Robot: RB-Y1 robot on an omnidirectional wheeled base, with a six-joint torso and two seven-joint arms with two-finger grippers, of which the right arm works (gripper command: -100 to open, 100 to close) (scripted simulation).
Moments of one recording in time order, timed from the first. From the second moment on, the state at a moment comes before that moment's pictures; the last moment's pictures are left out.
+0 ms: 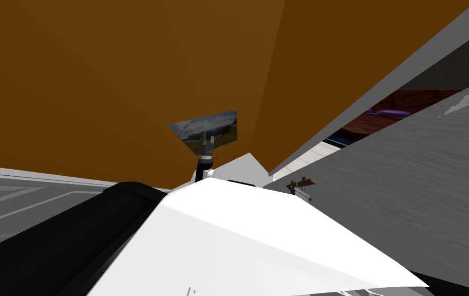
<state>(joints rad) 0.41 -0.36 0.11 -1.01 -0.69 -0.94 -1.49</state>
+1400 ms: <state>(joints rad) 0.47 -0.43 0.28 -1.05 -0.57 -1.03 -1.57</state>
